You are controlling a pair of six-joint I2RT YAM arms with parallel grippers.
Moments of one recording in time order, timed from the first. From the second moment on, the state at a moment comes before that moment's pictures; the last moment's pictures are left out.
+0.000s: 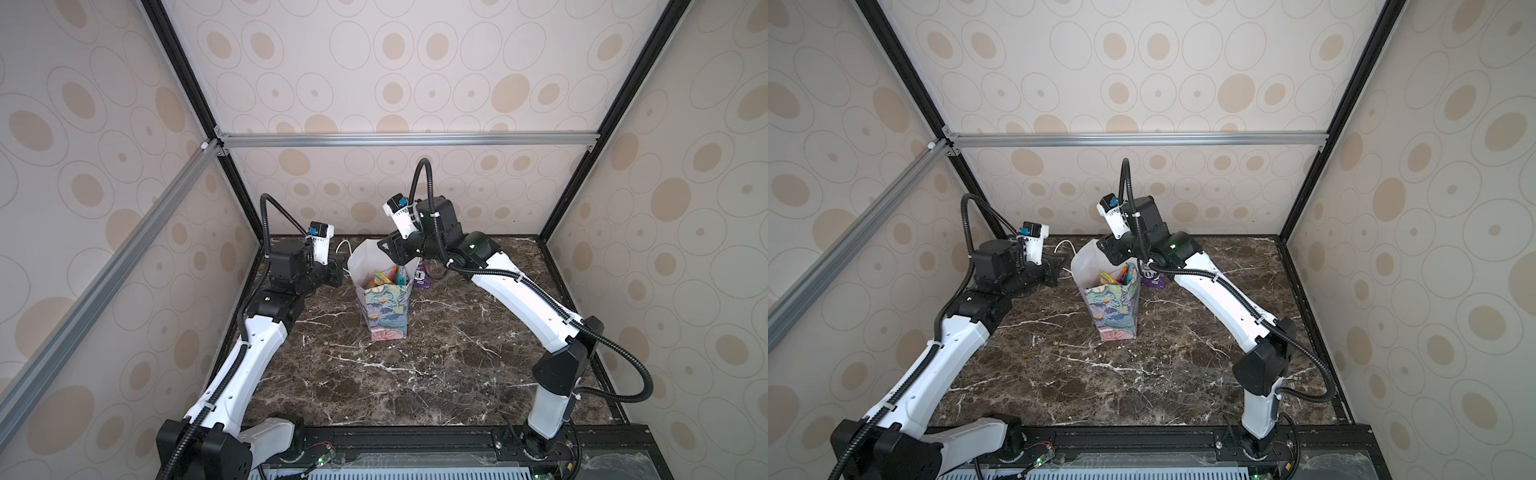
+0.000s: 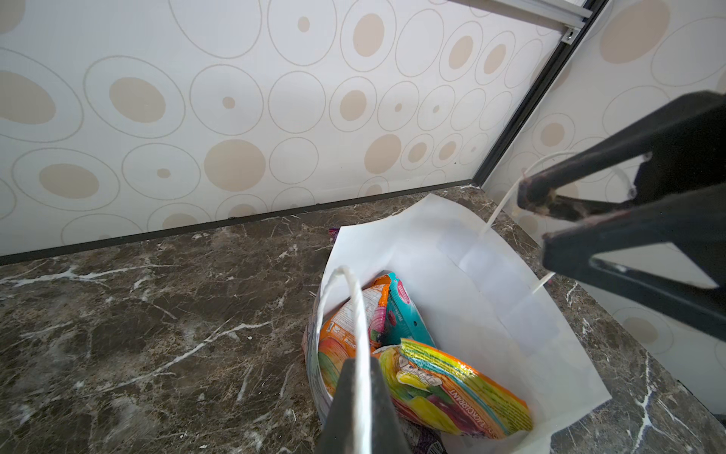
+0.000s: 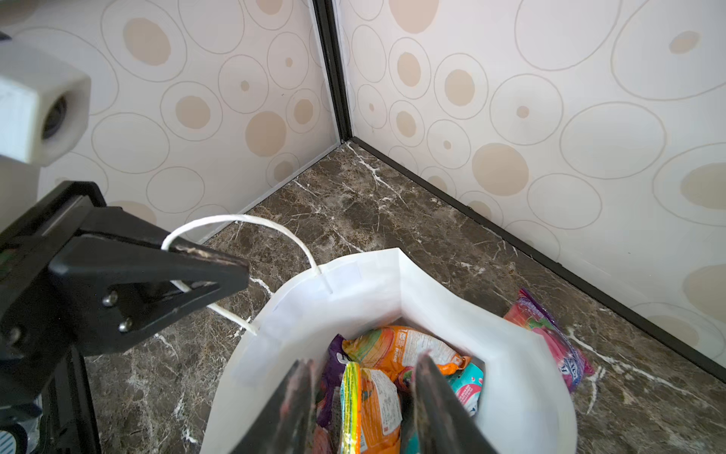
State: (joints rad) left arm -0.20 1.17 1.10 -0.26 0.35 -0.11; right arm 0.74 1.83 2.02 -0.65 -0.12 0.04
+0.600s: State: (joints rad) left arm -0.20 1.17 1.10 -0.26 0.35 -0.11; right arm 0.67 1.32 1.54 -0.46 0.00 0.07
